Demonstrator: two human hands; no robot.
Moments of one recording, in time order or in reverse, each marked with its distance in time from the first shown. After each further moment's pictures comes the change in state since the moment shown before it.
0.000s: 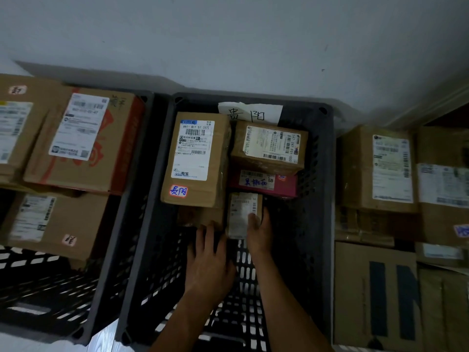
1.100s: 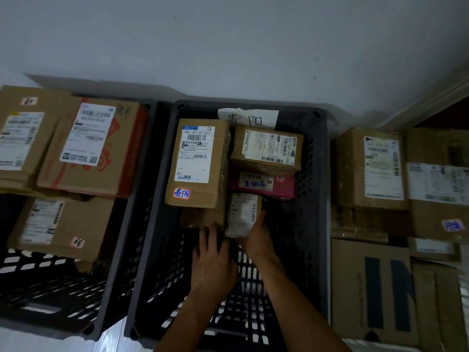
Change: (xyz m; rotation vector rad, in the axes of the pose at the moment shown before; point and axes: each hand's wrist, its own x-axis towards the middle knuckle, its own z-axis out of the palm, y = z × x) left_hand -0.003 0.004 -0.008 -0.115 -0.124 -0.039; right_hand 0.002 0.004 -0.005 -0.595 -0.238 0.033
